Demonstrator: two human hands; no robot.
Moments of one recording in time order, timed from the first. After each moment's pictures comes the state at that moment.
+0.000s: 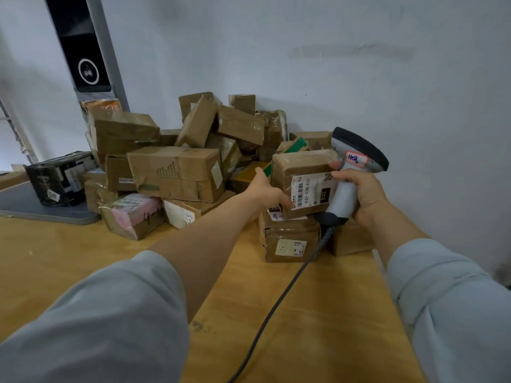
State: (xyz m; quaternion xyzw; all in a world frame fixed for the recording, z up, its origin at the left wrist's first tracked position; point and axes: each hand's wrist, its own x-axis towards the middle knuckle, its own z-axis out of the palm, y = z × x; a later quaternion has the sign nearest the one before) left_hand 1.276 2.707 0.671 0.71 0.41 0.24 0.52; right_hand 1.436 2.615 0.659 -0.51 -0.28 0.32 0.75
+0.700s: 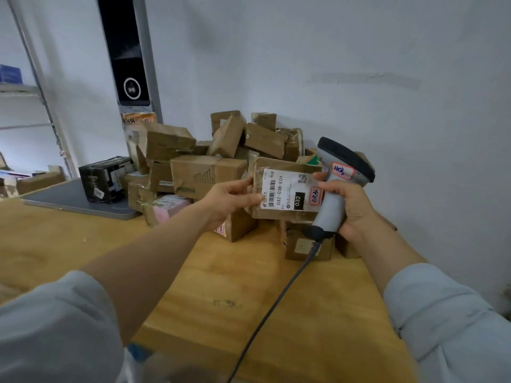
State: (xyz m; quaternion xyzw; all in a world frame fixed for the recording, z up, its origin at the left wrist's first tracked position) left_hand 1.141 2.699 0.685 0.68 0.33 0.32 0.58; right_hand 1.333 2.574 0.684 -0.46 -0.31 0.37 0.74
